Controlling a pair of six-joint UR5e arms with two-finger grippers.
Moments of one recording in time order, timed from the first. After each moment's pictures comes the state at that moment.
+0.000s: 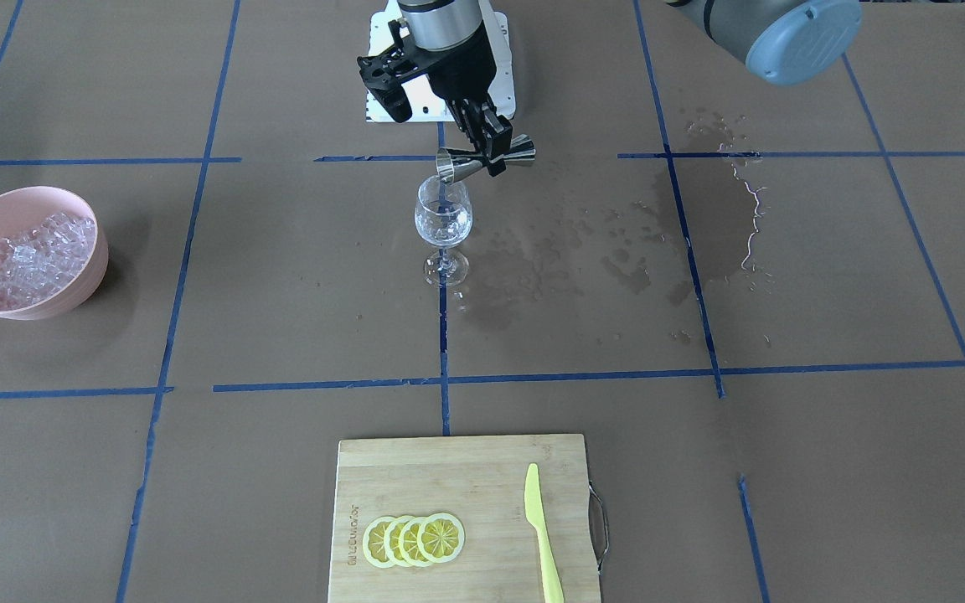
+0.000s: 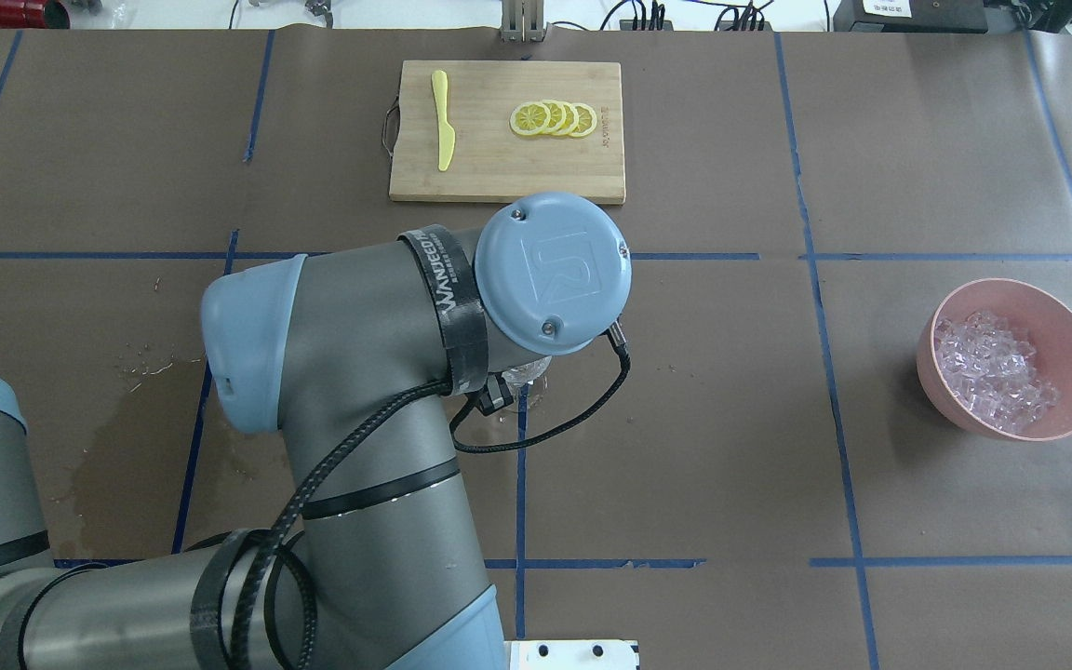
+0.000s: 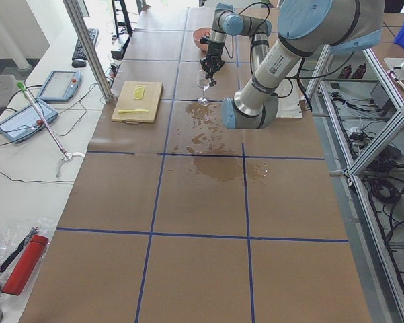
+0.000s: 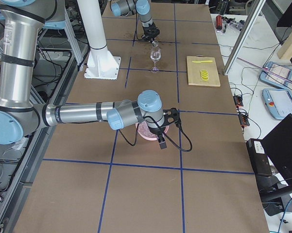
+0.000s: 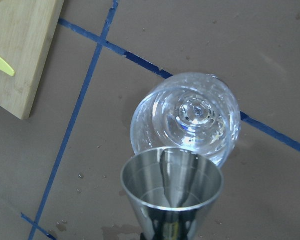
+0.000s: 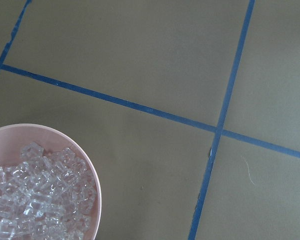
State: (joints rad) left arm -0.41 -2.56 -1.87 -0.85 -1.56 -0.16; right arm 1.49 -1.77 1.87 -1.30 2.34 0.04
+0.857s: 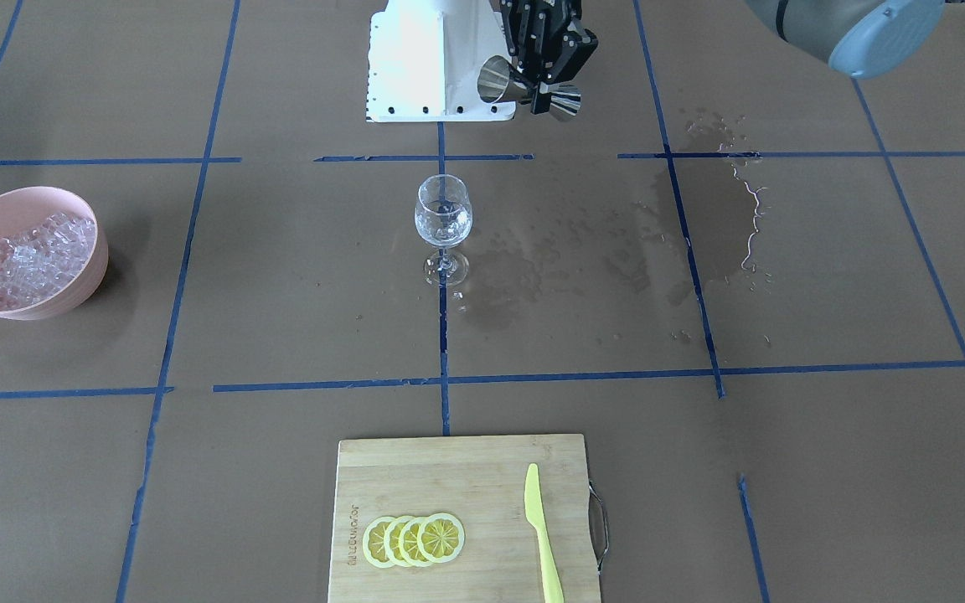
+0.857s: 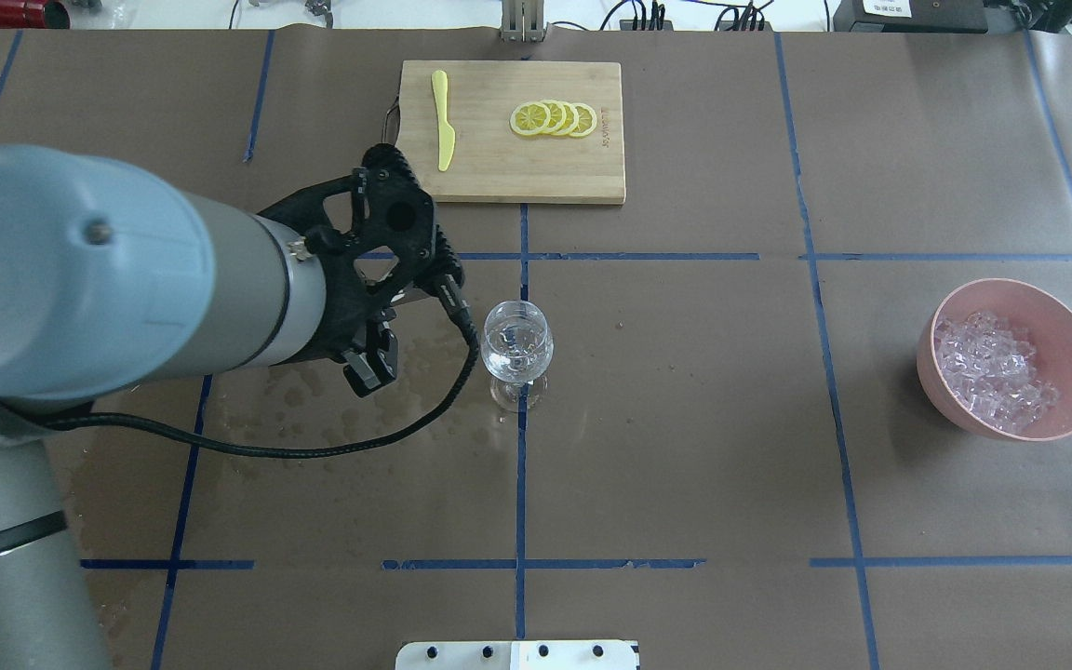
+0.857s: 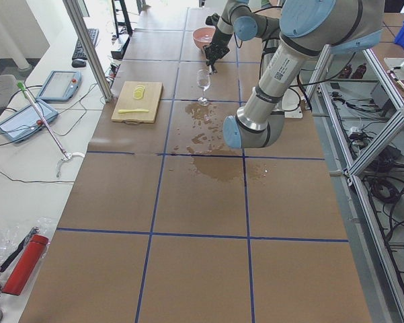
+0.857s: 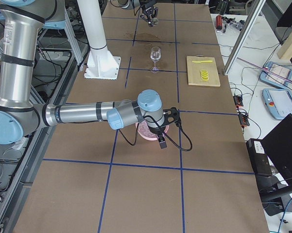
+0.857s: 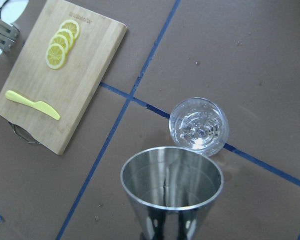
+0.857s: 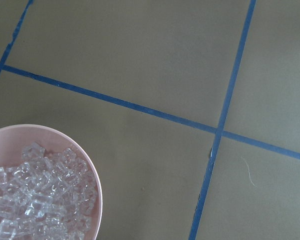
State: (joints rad) left arm -0.49 -2.26 -2.32 -1.13 -1.57 -0.17; right arm 1.49 -1.77 1.87 -1.30 2.34 0.03
